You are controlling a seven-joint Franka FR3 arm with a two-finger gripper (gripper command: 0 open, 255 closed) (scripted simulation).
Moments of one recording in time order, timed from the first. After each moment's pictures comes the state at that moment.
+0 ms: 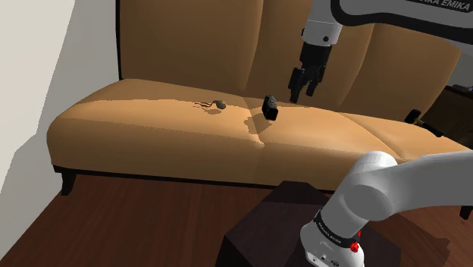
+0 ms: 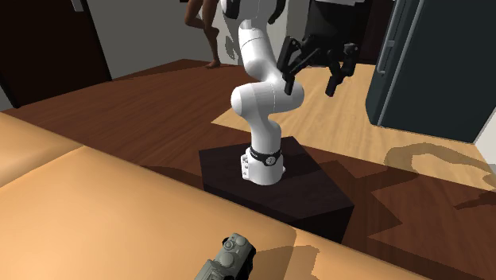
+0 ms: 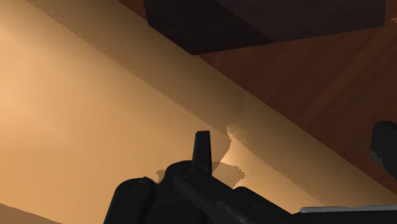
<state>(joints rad) 0.02 -0.79 0.00 -2.30 -0.10 1.44 0.10</state>
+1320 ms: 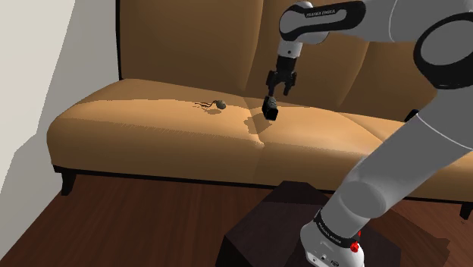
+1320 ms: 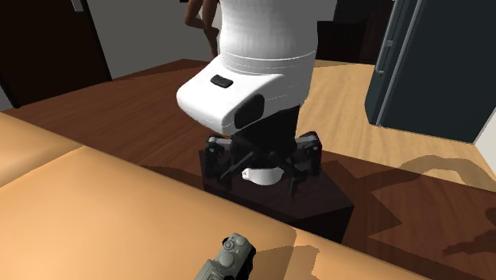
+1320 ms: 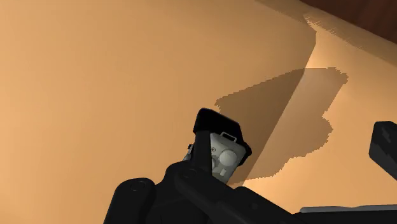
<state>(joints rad) -0.07 -0.17 -0.29 -2.00 -0.05 1.71 -0.08</state>
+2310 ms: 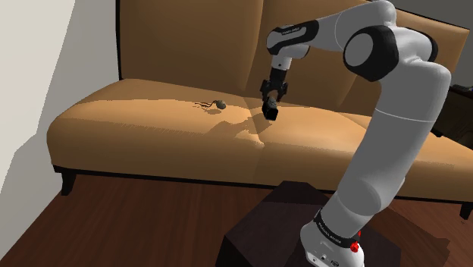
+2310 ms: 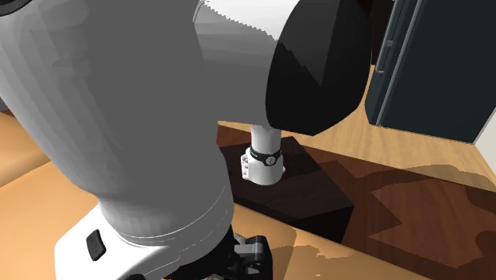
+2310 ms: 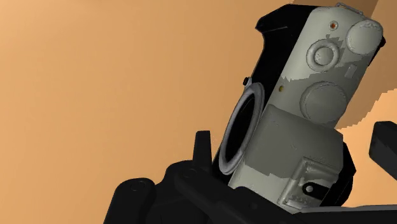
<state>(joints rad) -0.16 0.21 -0.37 -1.74 0.11 1.77 -0.21</state>
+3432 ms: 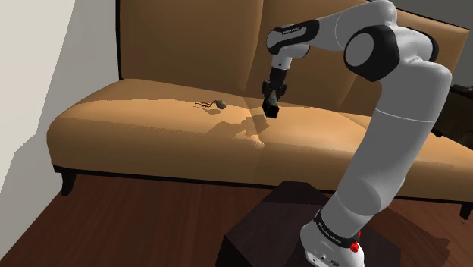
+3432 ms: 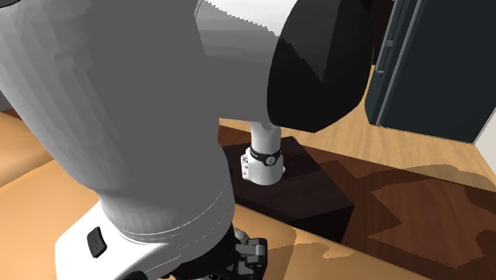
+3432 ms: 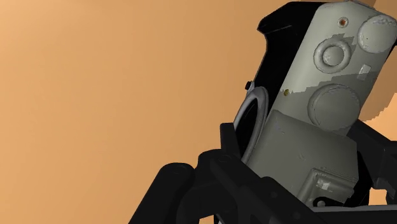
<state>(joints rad) -0.16 0.21 -0.37 -1.74 0.11 1.76 -0.21</state>
